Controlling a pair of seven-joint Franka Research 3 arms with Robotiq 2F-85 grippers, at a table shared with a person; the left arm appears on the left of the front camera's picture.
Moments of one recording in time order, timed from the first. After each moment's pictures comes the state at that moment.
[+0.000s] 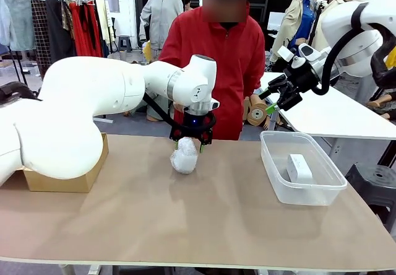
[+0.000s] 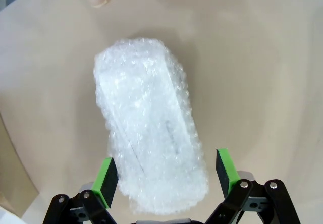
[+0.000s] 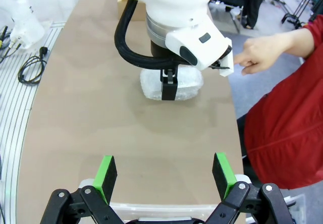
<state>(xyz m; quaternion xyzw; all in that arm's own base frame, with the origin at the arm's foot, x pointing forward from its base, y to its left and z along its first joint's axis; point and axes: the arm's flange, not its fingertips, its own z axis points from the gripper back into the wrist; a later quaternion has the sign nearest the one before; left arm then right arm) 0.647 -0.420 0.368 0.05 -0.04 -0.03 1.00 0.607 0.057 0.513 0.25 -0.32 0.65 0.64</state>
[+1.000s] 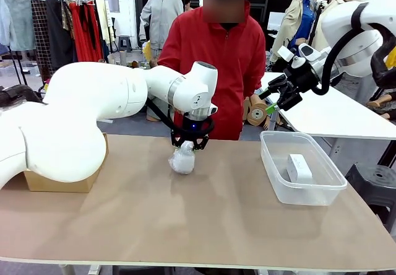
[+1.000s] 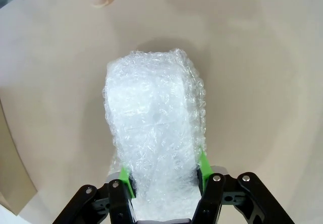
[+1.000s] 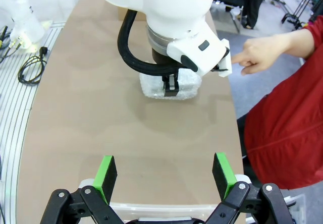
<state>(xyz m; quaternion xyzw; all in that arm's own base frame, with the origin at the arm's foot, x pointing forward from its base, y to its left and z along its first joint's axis) 0.649 -0.418 0.353 0.07 -0.05 0.00 1.00 0.607 0.057 0.513 0.25 -0.32 0.65 0.64</state>
